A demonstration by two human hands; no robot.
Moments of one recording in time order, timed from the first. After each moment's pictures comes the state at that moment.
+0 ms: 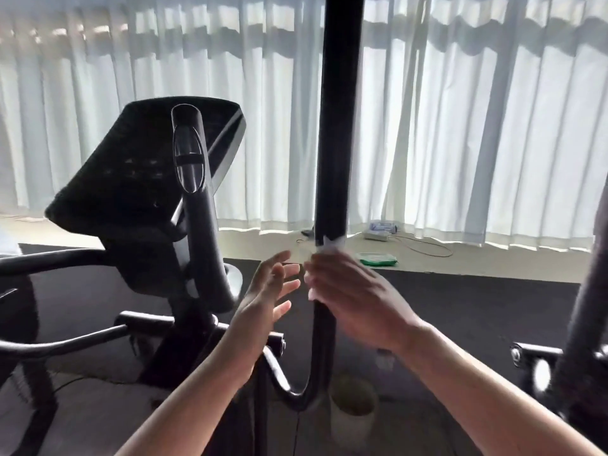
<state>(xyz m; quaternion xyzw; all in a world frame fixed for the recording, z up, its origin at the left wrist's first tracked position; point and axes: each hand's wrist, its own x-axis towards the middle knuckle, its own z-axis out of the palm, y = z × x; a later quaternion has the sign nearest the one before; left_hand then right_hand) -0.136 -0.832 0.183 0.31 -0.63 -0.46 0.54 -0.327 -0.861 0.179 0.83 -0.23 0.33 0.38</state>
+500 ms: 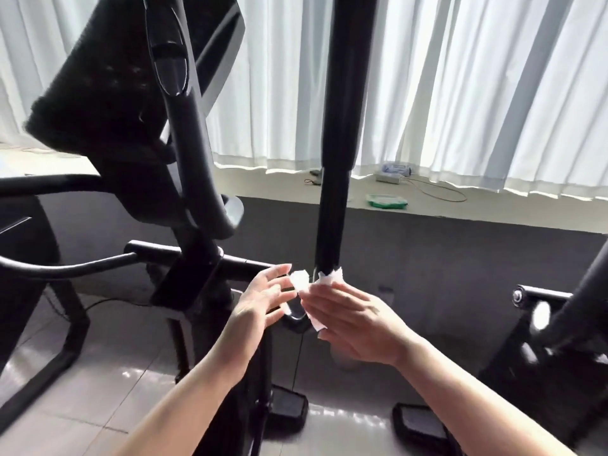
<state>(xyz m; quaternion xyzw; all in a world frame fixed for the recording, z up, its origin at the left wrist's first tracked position) -0.131 -0.820 0.092 0.41 -0.56 -0.54 0.49 -0.341 -0.846 0.059 0.89 -0.23 0.24 0.31</state>
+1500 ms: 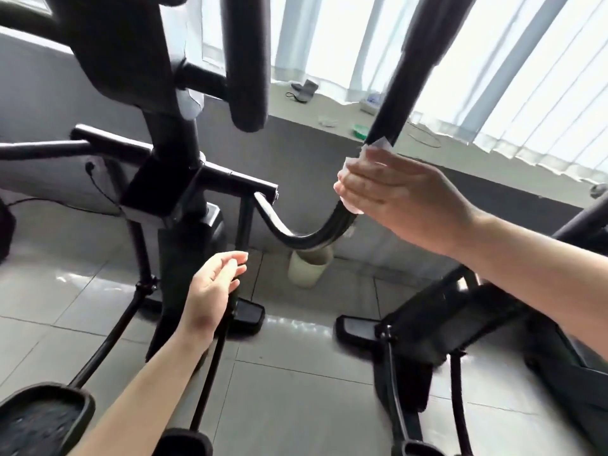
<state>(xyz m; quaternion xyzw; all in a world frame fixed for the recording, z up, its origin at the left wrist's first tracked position) -0.069 -0.819 -0.031 0.48 -0.45 -0.54 0.52 -0.329 -0.829 0.155 0.82 -0.29 -0.09 0.49</state>
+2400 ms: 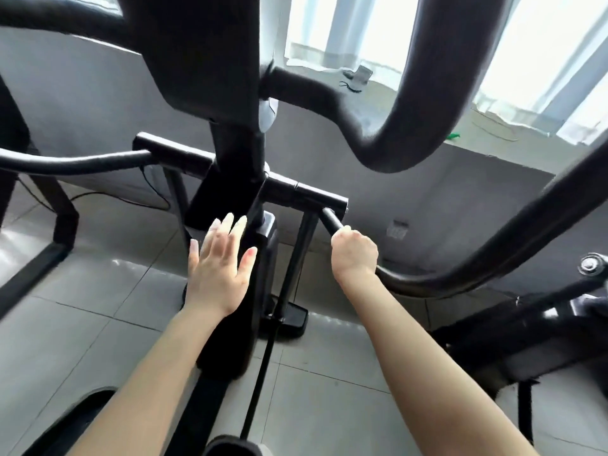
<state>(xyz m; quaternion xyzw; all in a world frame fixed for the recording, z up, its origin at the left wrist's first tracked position) 0.034 -0.944 -0.071 0.62 -0.70 -0.16 0.32 -0.178 -0.981 -0.041 0.63 -0.77 -0.04 0.08</state>
